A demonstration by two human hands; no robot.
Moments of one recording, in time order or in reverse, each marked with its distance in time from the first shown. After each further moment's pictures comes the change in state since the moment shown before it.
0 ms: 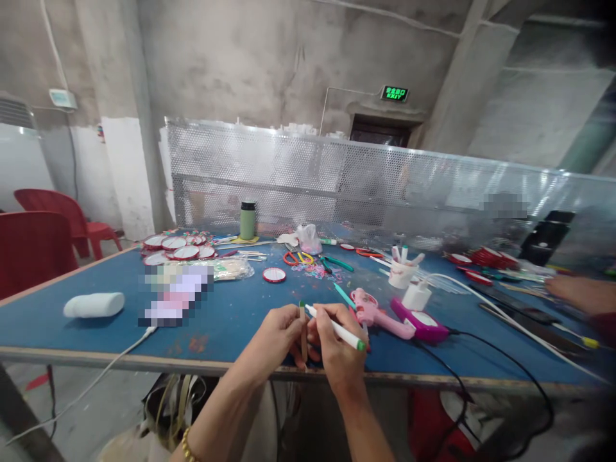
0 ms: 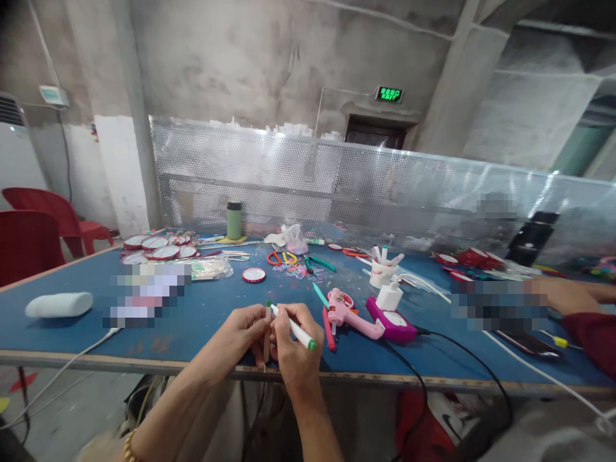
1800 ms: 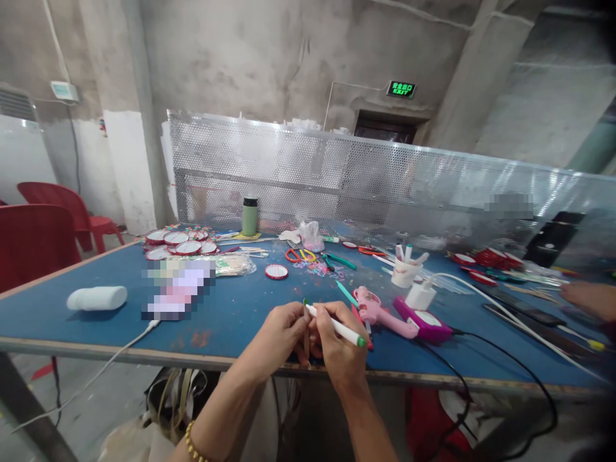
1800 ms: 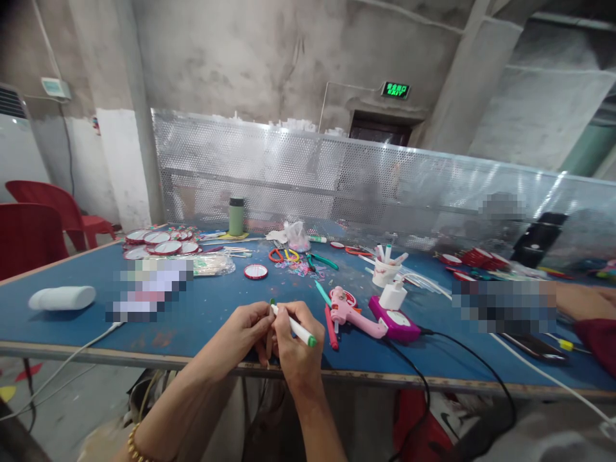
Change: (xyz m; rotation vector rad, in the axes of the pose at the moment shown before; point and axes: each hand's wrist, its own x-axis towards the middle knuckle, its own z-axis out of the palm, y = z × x) left_hand 0.004 -0.007 -0.002 0.060 -0.004 0.010; right_hand 0.002 0.003 0.000 -0.102 -0.033 -0.069
